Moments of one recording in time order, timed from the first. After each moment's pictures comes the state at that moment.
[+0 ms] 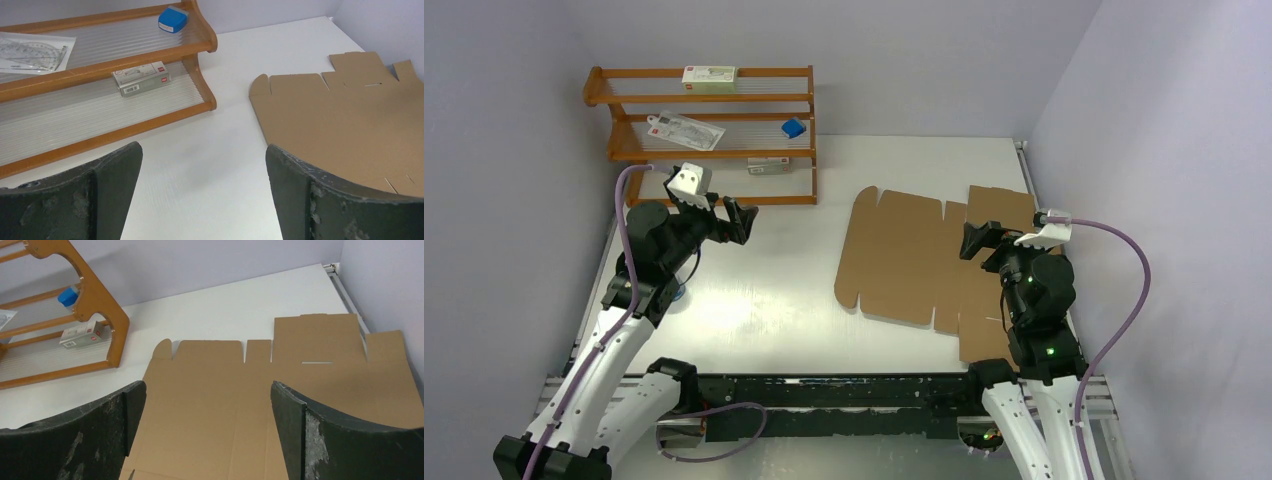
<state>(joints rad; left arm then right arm) -0.25 0.80 0.76 -0.07 0.19 -0.11 0.15 0.44 0.71 -0.34 0.14 0.23</state>
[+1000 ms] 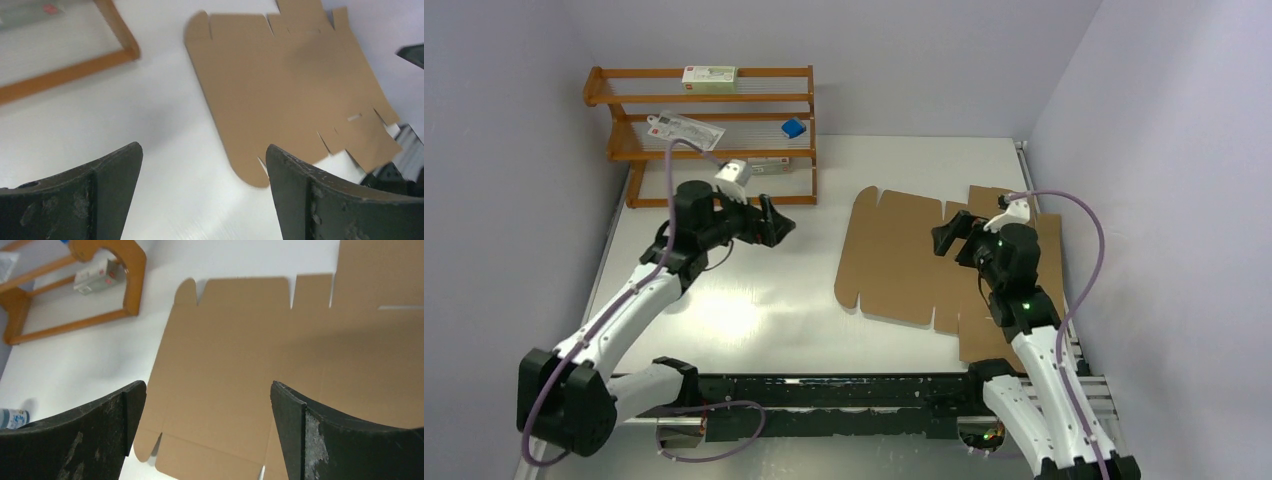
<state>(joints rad) -0.30 1.08 0.79 -0.02 0.40 -0.27 0.15 0.66 0.66 -0.28 -0.03 0.37</state>
